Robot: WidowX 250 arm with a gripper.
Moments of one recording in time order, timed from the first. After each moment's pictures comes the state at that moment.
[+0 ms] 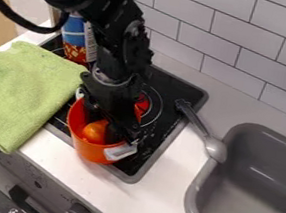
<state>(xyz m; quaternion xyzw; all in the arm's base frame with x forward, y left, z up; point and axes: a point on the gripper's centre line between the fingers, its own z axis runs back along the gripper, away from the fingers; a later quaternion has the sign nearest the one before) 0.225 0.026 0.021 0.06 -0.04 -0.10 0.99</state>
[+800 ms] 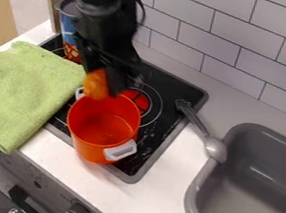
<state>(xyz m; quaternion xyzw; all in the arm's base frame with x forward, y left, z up) 0.237 0.048 0.099 0.01 -0.11 -0.05 0.99</state>
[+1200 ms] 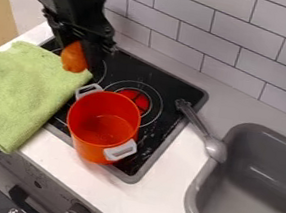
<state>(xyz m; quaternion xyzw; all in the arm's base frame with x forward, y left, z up) 0.246 0.093 0.101 0.04 -0.16 0.03 0.99</state>
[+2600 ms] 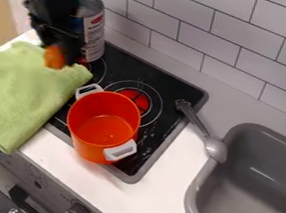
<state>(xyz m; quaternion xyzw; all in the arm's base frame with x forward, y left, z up) 0.265 0.129 0.069 0.03 -0.15 -0.03 0.99</state>
